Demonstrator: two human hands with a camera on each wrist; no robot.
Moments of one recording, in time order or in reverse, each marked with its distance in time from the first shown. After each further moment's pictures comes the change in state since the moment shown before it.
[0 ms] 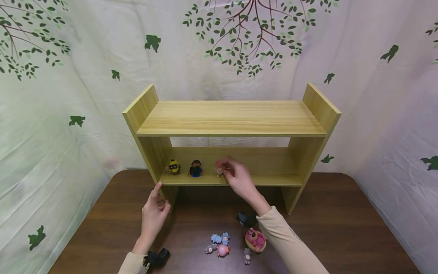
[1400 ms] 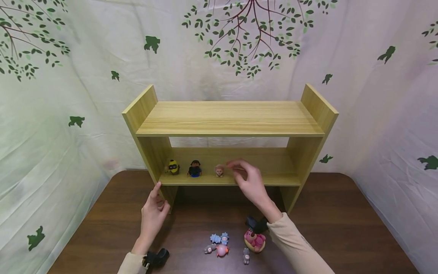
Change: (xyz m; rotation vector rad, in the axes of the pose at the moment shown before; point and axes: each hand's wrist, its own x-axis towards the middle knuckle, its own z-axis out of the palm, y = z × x) left_hand -0.001 -0.003 0.001 -0.003 -0.001 -0.011; right_hand -0.024 -0.011 -0.020 -0.019 0.128 -0.063
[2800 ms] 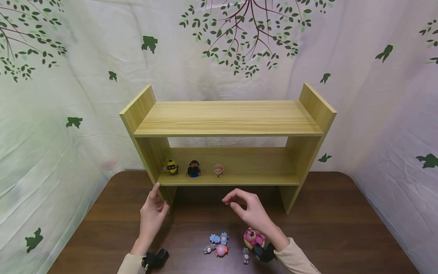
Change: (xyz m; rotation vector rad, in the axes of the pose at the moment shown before) left_hand 0.001 0.004 -0.001 0.012 0.026 0.014; right_hand -0.062 0.015 0.005 0.021 -0.235 0.003
